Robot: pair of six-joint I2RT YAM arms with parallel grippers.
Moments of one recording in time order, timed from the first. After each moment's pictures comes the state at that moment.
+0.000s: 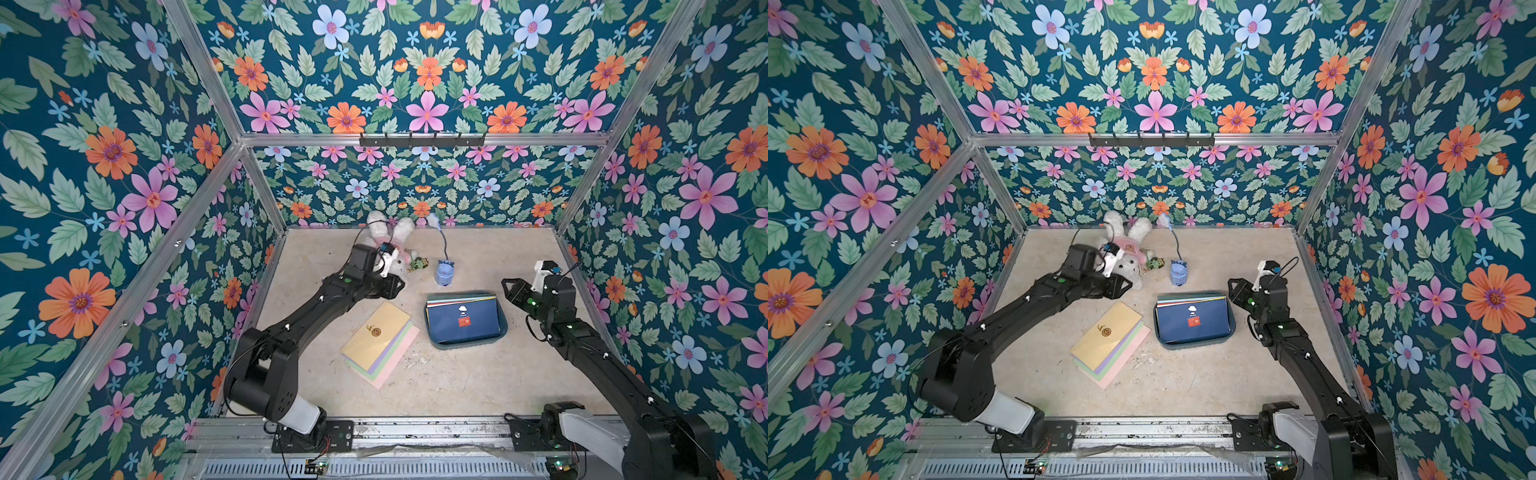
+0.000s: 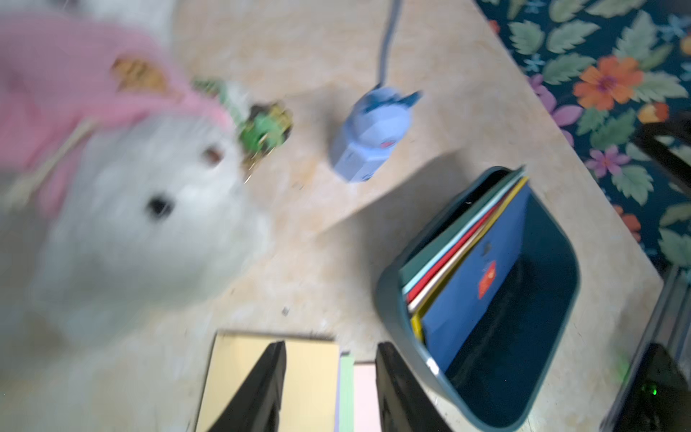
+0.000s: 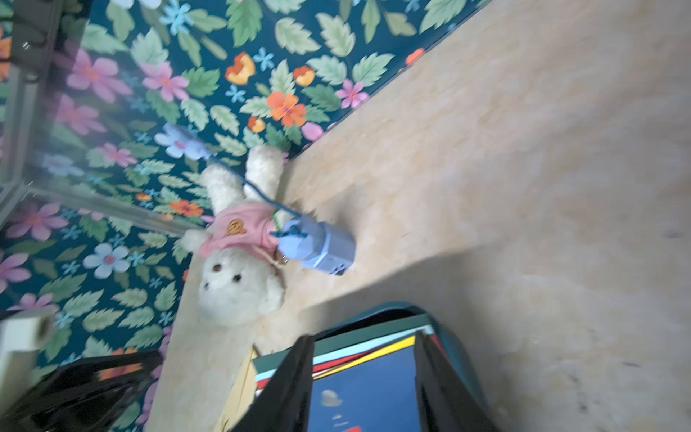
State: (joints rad) left arm -0.42 1.50 0.98 -0.25 0.35 -0.20; right arm 0.21 1.09 0.64 -0.01 -0.21 0.69
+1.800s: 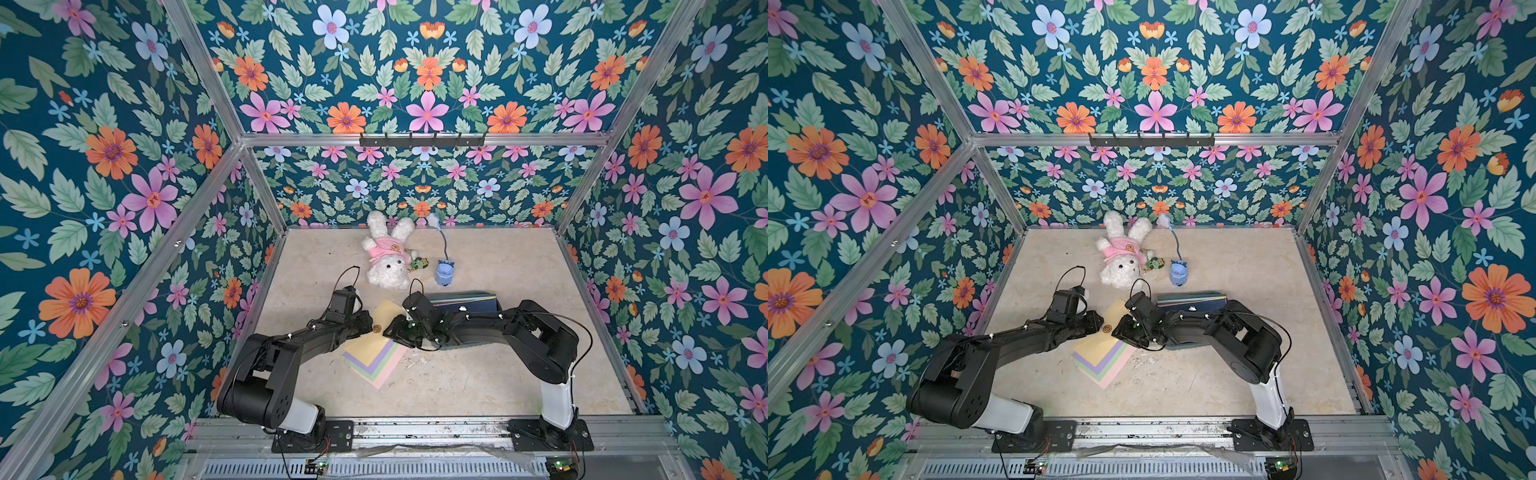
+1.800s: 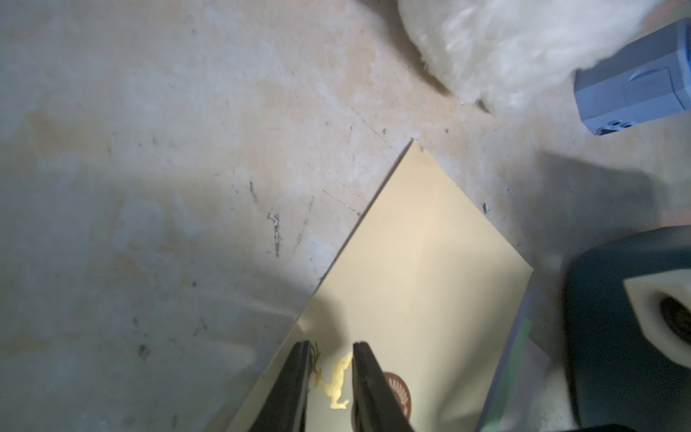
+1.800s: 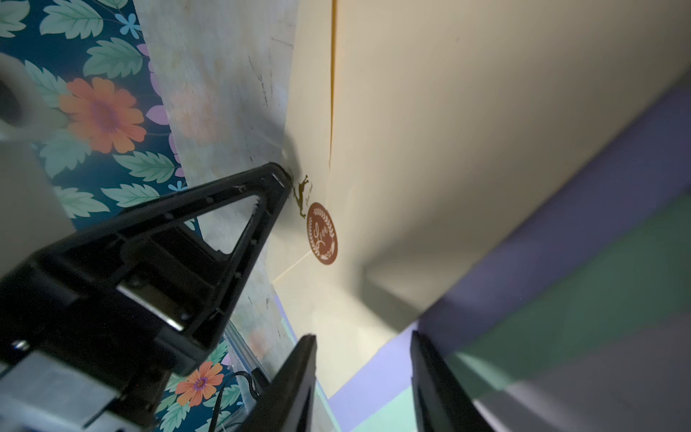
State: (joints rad) left arm -0.32 1.48 0.55 0.03 0.19 -0.47; right arm 0.95 1.98 1.12 0.06 -0.31 1.18
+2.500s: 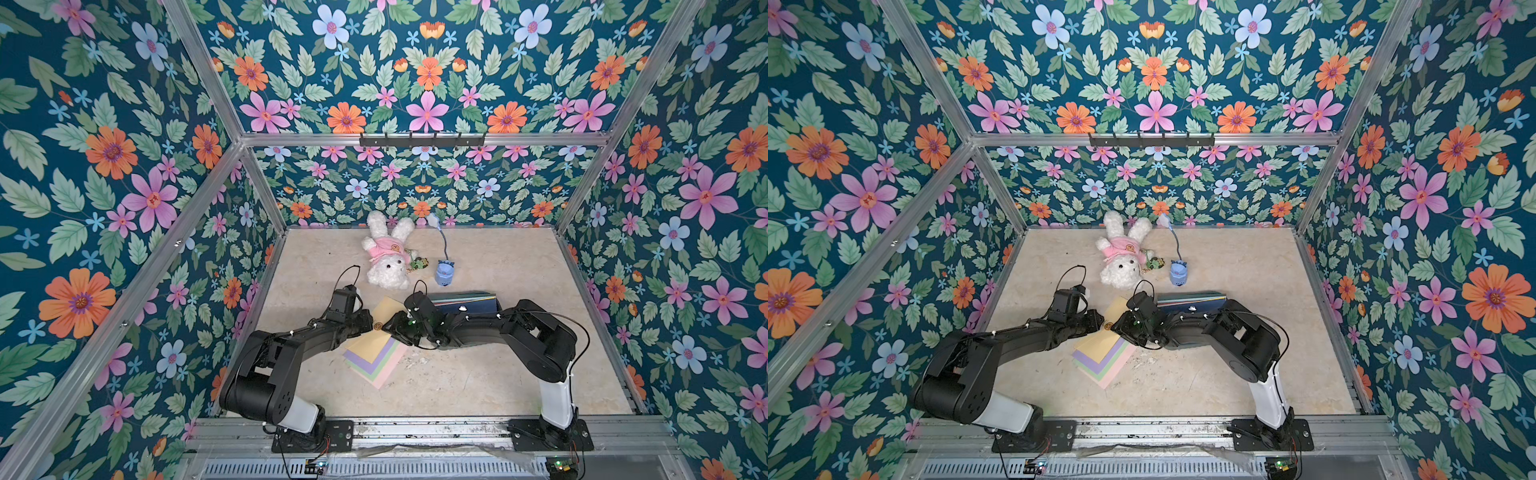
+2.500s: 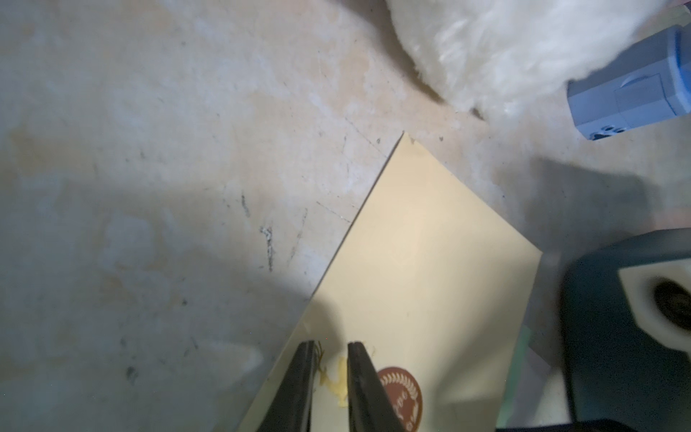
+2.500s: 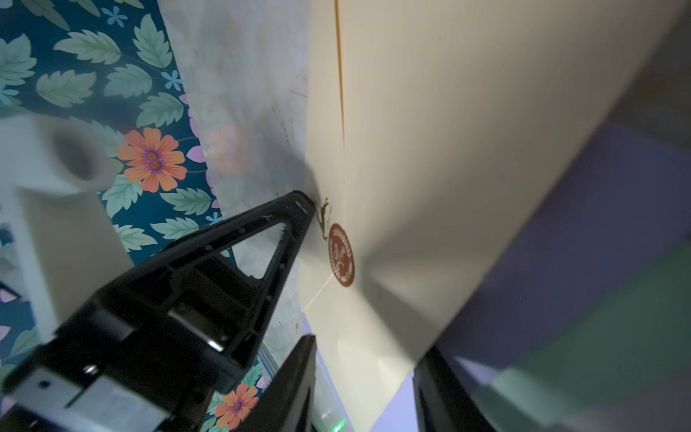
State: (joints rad) left arm -0.32 1.50 0.55 0.06 0.20 -0.47; right arm 0.95 1.99 1.09 0.20 -0.28 1.30
